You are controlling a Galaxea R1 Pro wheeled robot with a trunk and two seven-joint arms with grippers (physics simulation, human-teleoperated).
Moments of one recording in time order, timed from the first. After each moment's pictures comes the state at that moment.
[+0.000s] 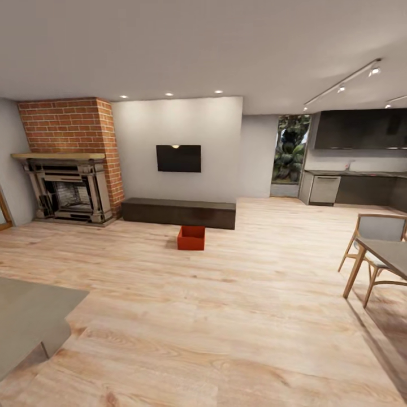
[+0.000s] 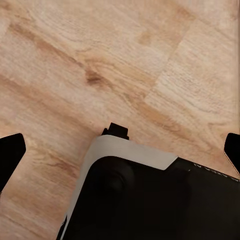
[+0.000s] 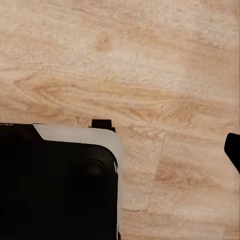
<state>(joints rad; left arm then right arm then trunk) -0.19 0.02 0.08 -0.01 0.27 -0.08 0.08 -0.12 -0.03 0.42 0.03 -0.36 -0.21 -0.04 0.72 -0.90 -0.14</state>
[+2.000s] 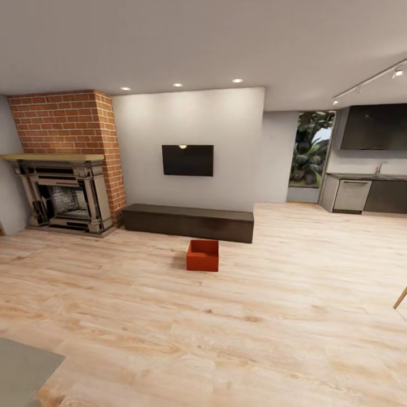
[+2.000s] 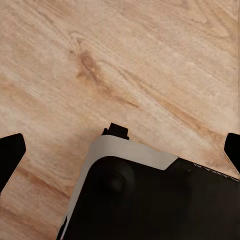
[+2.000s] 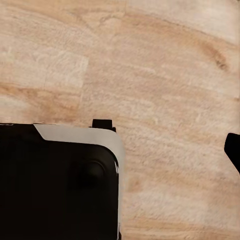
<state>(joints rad) -0.19 0.02 0.08 -0.01 0.27 -0.08 0.08 -0.12 -0.03 0.42 0.03 -0.36 -0.21 -0.04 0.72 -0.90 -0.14</state>
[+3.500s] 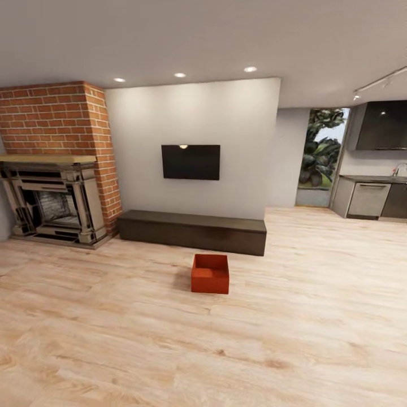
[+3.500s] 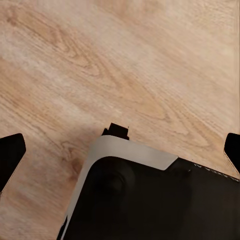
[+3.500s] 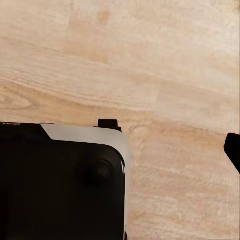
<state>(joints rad) -0.19 0.02 0.08 -0.01 0.27 -0.08 0.08 -0.12 -0.02 0.42 0.03 -0.36 -0.21 -0.03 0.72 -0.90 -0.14</state>
